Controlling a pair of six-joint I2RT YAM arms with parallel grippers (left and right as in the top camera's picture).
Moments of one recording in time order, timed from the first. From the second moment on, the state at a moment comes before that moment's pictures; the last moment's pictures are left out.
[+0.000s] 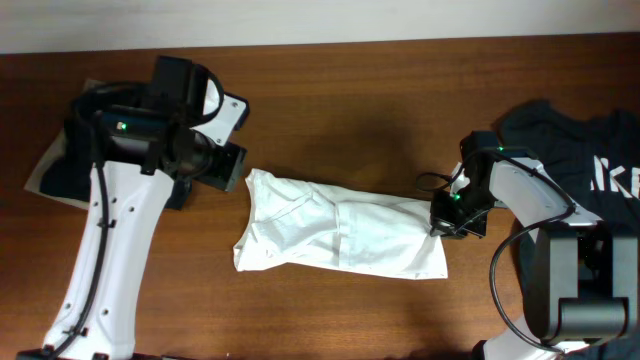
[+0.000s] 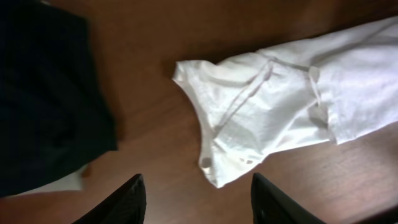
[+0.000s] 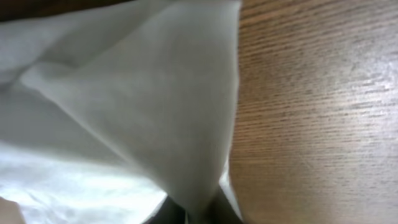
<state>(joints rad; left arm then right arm) -0.20 1.57 1.71 -1.36 0.08 0.21 -0.02 1.78 1.08 -1.00 -0.28 0.29</state>
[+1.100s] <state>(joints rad) -0.31 1.89 1.84 -1.41 0.32 0.20 -0.06 1.45 1.09 -1.04 -0.26 0.25</state>
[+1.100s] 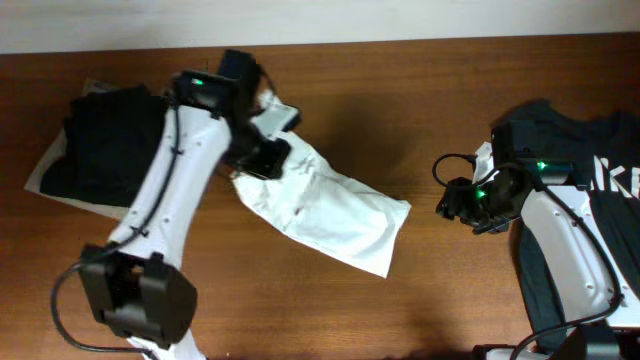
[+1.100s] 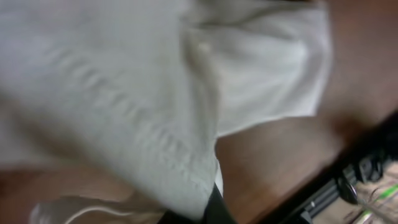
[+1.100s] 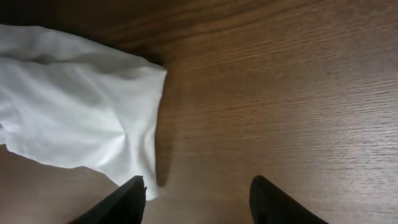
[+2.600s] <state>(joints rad) -0.40 1.99 2.15 -1.61 0.01 0.06 0.16 1.67 1.31 -1.22 -0.11 0.25</state>
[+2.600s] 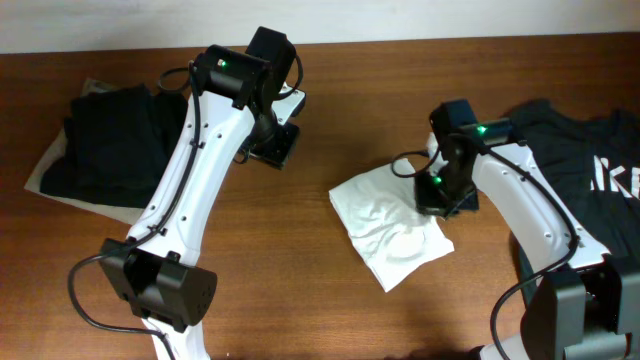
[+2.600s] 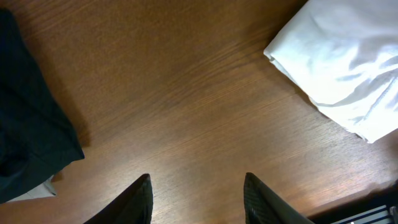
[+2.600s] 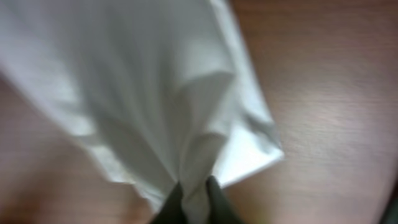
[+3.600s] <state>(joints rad) -0.40 2.08 1.81 -0.96 0.43 0.16 0.10 1.74 1.02 -0.97 -0.34 0.24</state>
